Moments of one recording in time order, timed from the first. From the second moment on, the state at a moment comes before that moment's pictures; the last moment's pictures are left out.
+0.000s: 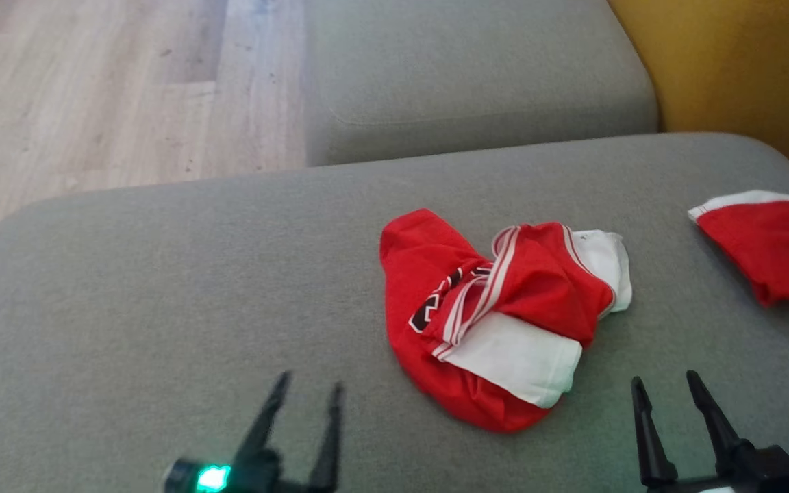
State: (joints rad) left arm 0.12 0.06 -0.36 0.21 -0.08 0.08 -0.25; right arm 0.26 -0.05 0.00 0.12 0.04 0.13 -0.26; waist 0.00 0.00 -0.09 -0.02
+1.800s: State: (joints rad) left arm -1.15 0.03 -0.78 0.67 -0.48 -0.03 -0.26; right arm 0.10 -0.08 0.09 0.12 0.07 0.13 -0.26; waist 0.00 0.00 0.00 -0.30
